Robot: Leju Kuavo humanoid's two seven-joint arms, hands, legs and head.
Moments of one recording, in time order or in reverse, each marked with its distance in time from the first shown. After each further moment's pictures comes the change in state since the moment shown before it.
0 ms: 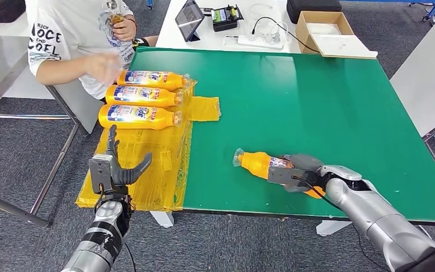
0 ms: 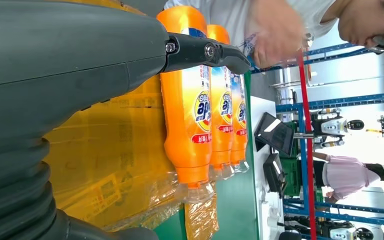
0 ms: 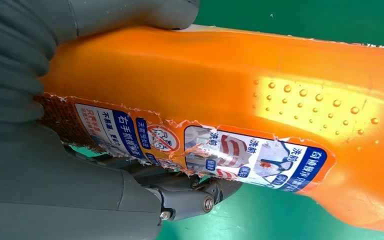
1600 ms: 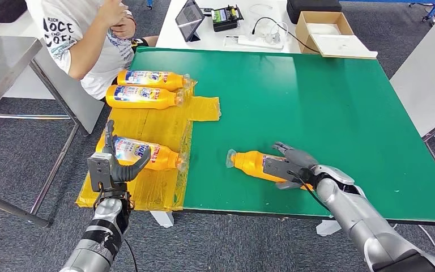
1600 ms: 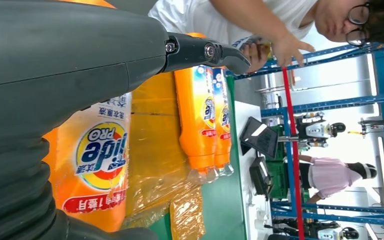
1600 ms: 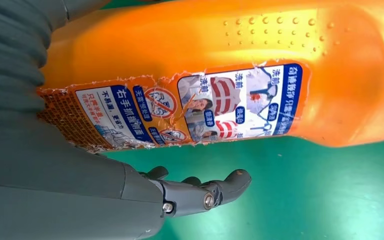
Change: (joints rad) left arm -0.003 0.000 -0.005 -0.033 -0.020 0.022 -0.016; right arm 0.047 0.137 -0.282 0.123 0.116 -0.110 -0.126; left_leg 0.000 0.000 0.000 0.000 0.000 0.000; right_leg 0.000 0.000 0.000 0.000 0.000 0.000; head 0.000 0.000
